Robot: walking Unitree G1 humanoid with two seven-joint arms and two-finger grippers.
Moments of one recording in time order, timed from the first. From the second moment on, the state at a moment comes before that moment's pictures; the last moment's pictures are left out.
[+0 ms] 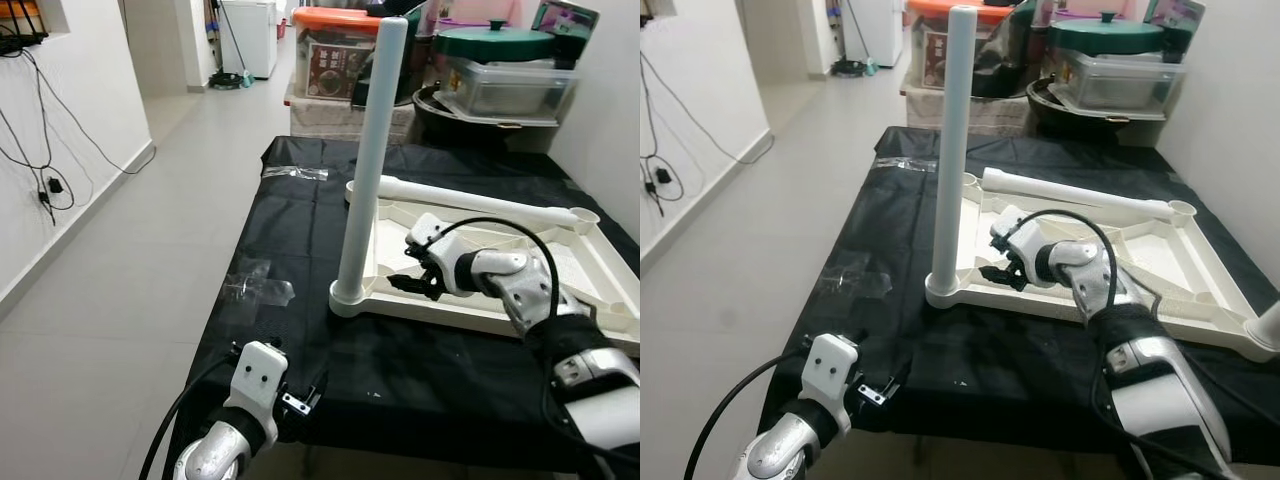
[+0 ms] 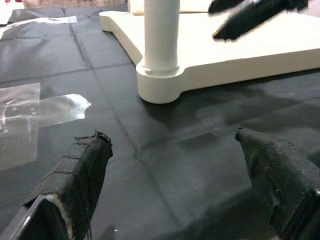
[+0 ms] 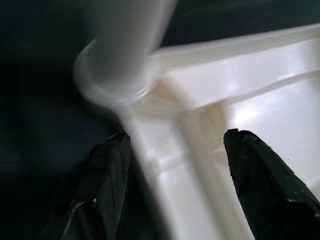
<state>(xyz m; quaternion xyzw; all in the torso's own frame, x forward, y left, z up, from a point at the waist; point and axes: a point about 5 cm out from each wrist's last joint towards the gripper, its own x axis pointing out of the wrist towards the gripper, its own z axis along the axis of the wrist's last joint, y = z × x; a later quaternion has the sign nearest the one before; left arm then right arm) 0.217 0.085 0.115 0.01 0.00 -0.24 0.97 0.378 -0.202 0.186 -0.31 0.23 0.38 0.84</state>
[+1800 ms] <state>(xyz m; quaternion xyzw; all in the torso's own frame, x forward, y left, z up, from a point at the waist) 0.175 0.072 0.148 -0.02 0.03 -0.24 0.97 0.385 -0.183 0.199 -0.53 0.27 0.49 0.64</state>
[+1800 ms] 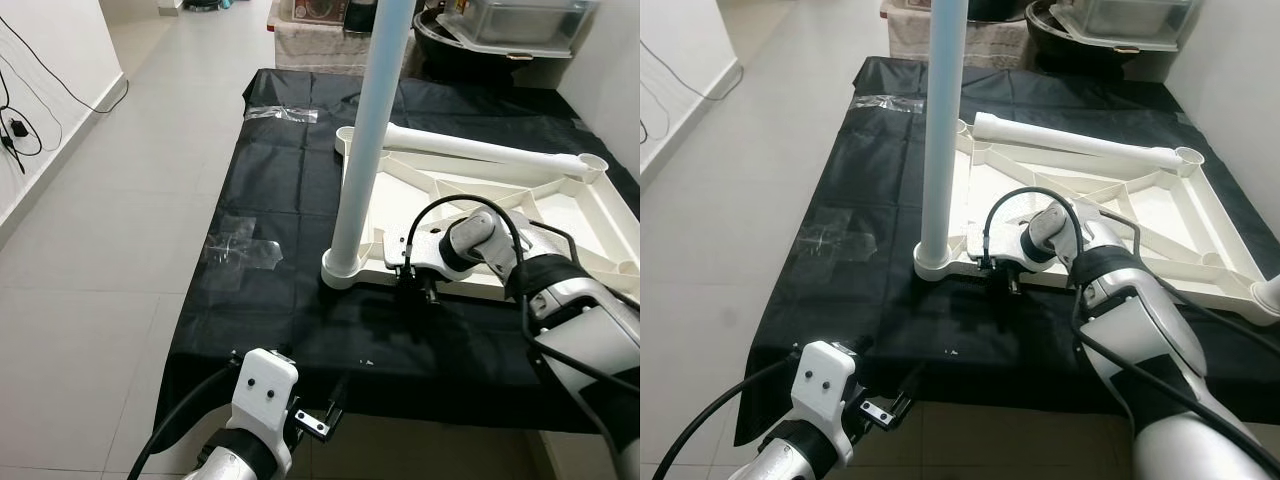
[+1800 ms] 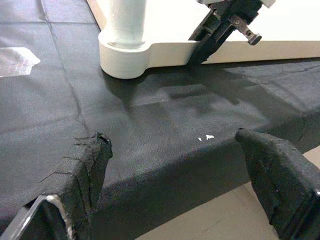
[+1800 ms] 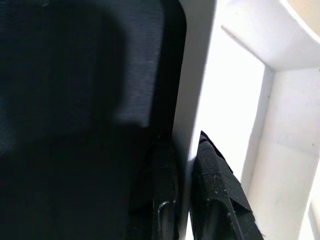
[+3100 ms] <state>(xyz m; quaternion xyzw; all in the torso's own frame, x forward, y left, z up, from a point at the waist) 0.181 0.073 0.146 -0.02 0.04 -0.24 0.97 0.372 -0.202 0.199 -0.67 0.26 0.54 0.44</state>
